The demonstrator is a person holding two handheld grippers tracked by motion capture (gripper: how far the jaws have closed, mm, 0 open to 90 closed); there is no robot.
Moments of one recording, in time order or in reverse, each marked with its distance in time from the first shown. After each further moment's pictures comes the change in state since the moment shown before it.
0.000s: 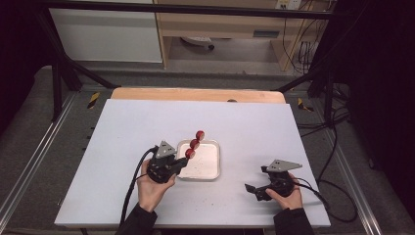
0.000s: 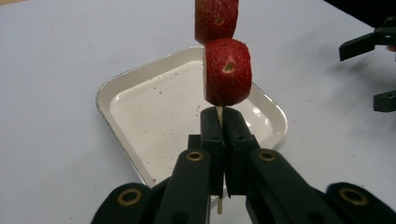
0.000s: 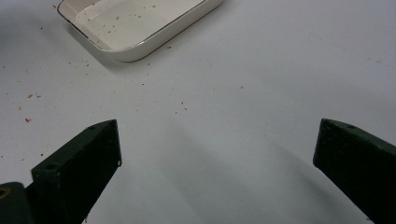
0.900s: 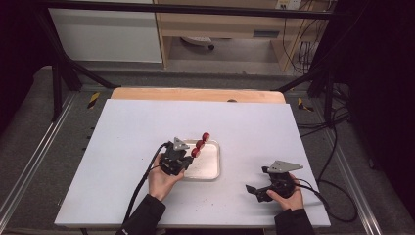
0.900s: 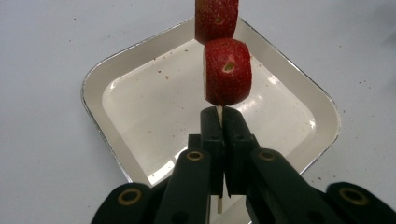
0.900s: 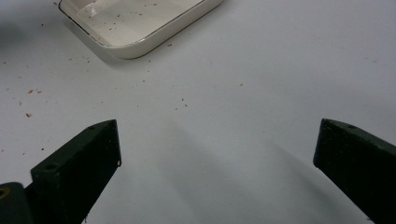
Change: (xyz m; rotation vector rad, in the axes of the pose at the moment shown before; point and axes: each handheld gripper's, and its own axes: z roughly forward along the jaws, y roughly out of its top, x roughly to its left) left arm 0.006 0.004 0.048 0.147 0.040 0.031; right arm 0.001 -0.002 -0.003 -0.001 -0.006 -0.010
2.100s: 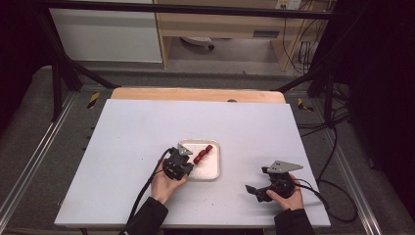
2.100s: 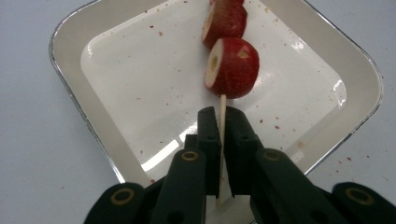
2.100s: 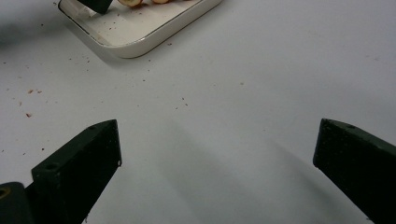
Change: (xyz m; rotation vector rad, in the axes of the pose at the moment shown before) left arm -0.005 -0.014 0.018 0.086 0.025 0.001; right arm 0.000 0.000 0.000 -0.001 0.001 0.002
